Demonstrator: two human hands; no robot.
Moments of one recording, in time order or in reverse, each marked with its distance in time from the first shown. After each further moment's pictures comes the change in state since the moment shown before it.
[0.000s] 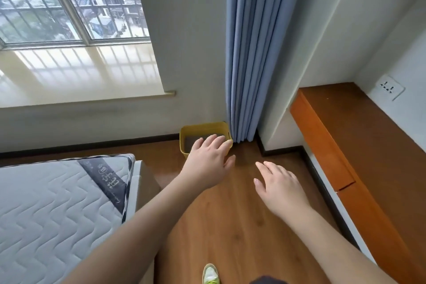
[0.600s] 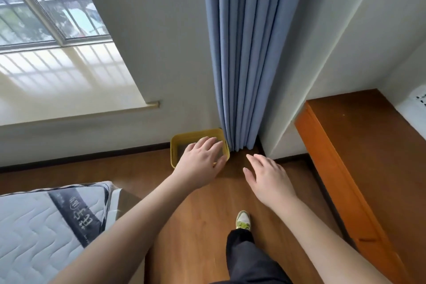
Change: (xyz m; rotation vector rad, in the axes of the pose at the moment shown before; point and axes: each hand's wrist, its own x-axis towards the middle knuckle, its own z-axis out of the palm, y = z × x) left_hand 0.231 -0.038 0.042 -0.040 -0.129 -0.015; right_hand 0.240 0.086 0.015 0.152 -0.004 -0.048
